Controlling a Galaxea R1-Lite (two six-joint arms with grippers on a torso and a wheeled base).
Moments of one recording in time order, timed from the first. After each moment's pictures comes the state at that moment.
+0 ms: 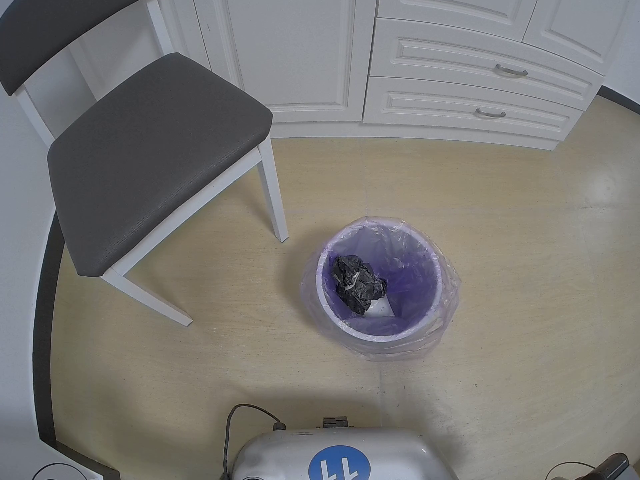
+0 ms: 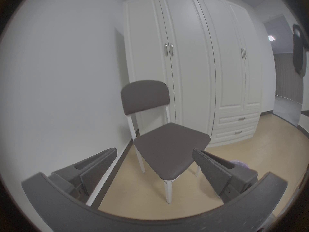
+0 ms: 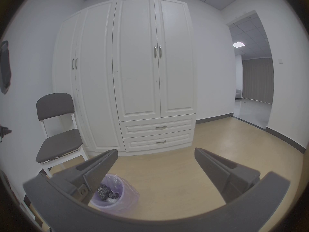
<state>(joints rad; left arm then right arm) -0.07 0.34 -0.46 -0.16 0.22 0.09 0.01 0.37 -0.33 -0.41 -0.15 0.06</state>
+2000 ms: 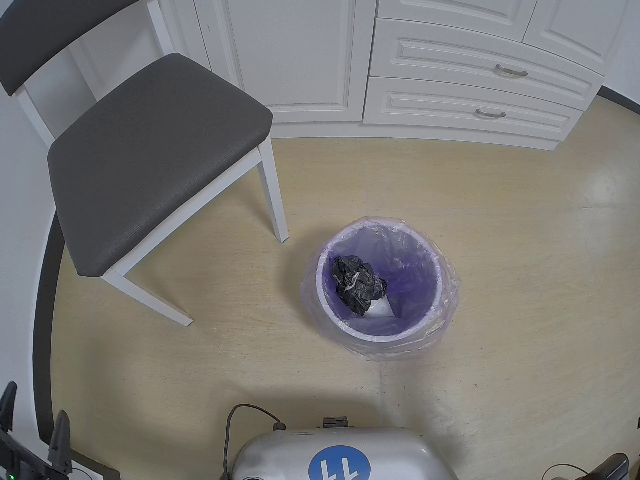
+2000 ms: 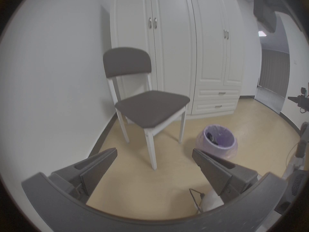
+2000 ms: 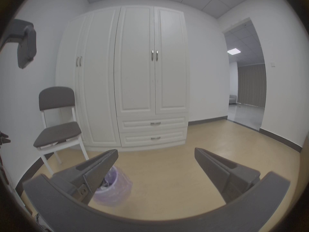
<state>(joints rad) 0.00 0.01 -0.02 -0.10 -0.01 0.06 0.00 0.01 -0.02 -0.38 -0.18 0.03</state>
